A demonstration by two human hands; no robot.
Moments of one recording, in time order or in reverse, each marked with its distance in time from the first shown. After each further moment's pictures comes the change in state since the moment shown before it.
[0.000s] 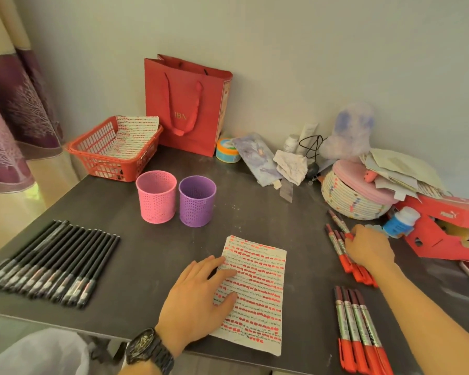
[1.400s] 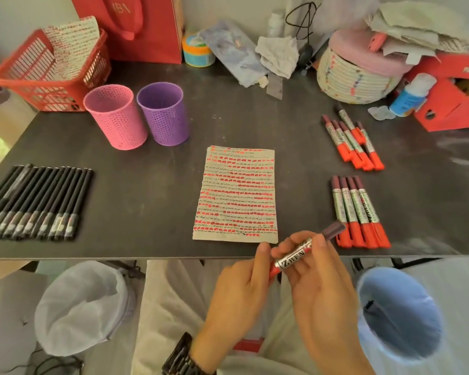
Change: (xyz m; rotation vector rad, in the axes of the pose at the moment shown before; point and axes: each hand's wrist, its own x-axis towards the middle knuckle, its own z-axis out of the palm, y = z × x) left_hand -0.092 0.117 0.024 -0.756 -0.167 -0.300; right_hand -0.318 -0.082 0.011 2.013 -0.186 0.203
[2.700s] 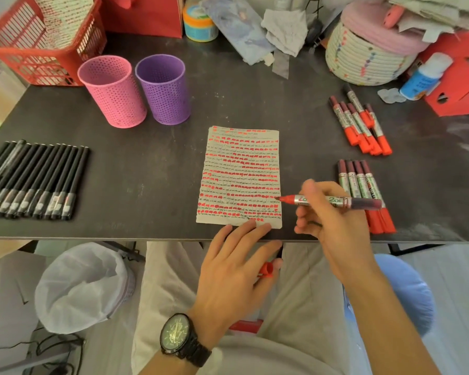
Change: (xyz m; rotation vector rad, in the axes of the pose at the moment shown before) left_hand 0.010 -0.056 0.002 0.678 0.353 0.735; right_hand 0.059 -0.024 -0.013 -0.389 -0.066 -0.038
